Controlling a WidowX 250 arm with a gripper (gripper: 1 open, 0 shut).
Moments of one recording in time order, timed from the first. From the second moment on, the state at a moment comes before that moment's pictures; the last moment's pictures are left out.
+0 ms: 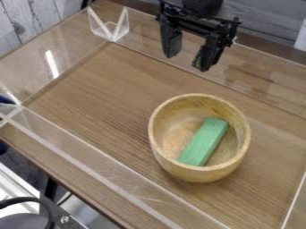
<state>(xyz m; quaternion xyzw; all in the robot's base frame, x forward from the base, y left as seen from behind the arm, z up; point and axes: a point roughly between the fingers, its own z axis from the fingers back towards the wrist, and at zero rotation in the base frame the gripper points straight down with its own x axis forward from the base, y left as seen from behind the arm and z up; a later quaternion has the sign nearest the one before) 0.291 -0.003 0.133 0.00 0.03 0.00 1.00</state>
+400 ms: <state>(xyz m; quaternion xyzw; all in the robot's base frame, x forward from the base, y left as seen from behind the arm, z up) 0.271 -0.023 0.100 -0.01 0.07 -0.03 1.00</state>
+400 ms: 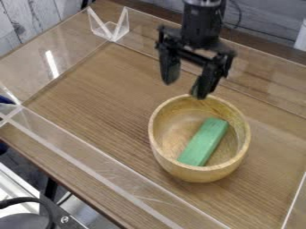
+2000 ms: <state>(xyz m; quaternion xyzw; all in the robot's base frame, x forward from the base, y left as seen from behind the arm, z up) 0.261 -0.070 0.076 -0.02 0.07 -0.08 0.99</state>
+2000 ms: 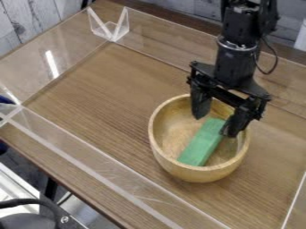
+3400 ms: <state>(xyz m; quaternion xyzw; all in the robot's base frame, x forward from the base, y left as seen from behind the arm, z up) 0.257 -0.072 0.078 -0.03 0.07 -0.08 0.99</state>
